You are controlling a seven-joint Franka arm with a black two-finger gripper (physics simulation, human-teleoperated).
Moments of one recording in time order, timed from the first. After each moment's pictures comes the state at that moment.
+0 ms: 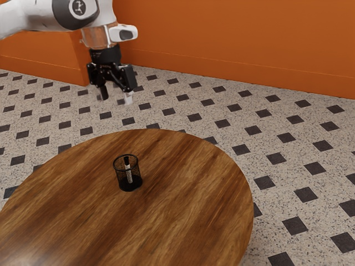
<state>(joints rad) 0.31 0.10 -0.37 -1.49 -0.06 1.50 0.03</state>
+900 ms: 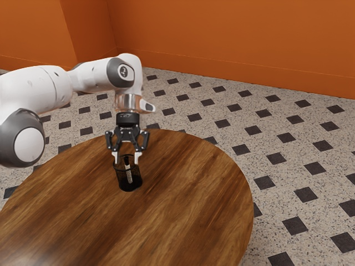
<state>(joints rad) 0.18 0.75 -0.15 -1.14 -0.14 1.19 -0.40</state>
